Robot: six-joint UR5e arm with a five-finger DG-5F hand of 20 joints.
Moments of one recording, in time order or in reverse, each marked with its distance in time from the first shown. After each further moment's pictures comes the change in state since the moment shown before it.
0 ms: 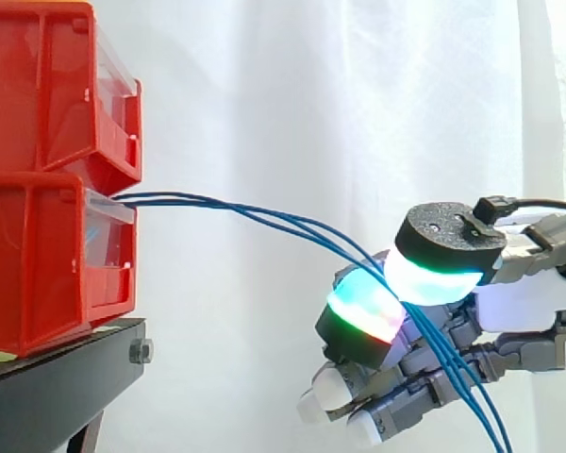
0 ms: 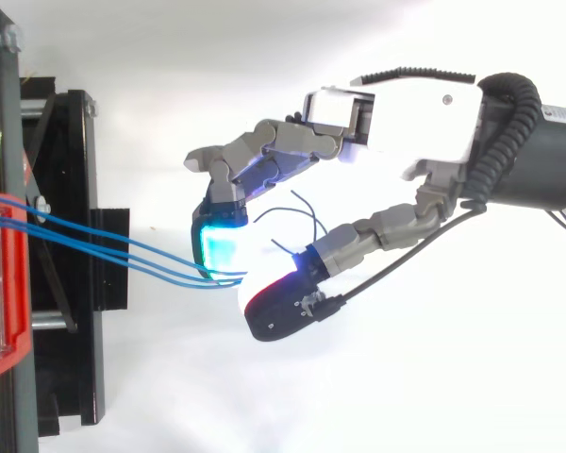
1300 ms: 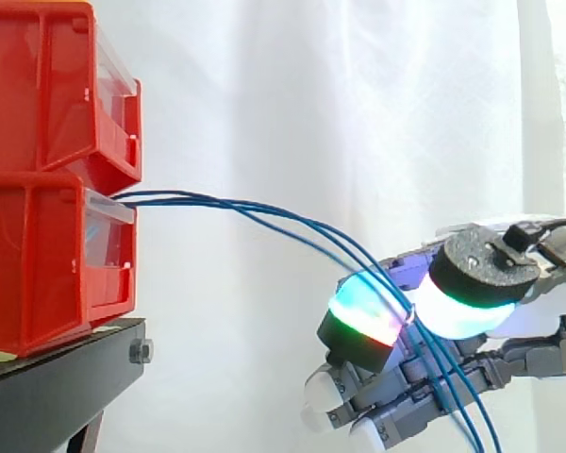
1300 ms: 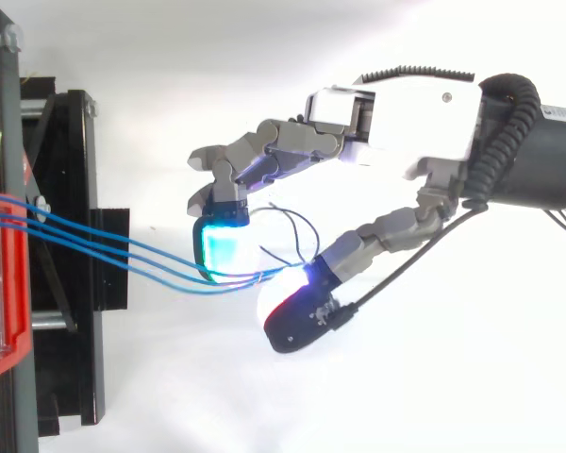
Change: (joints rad) arm 0.000 0.000 0.000 -0.018 0.001 0.046
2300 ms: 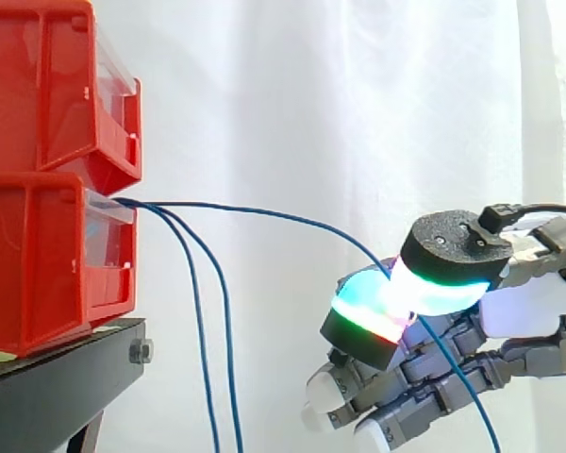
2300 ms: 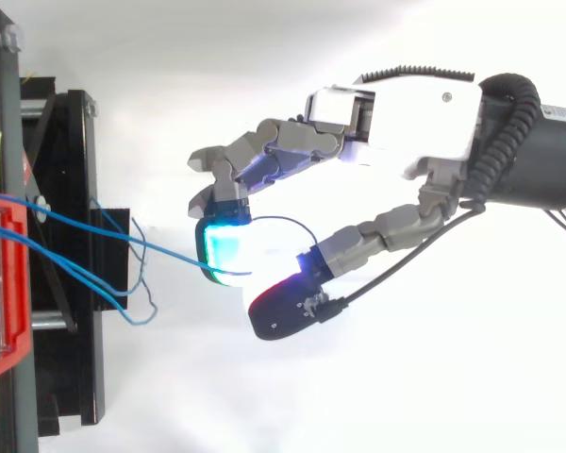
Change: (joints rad) arm 0.000 0.000 0.000 0.000 0.001 0.000
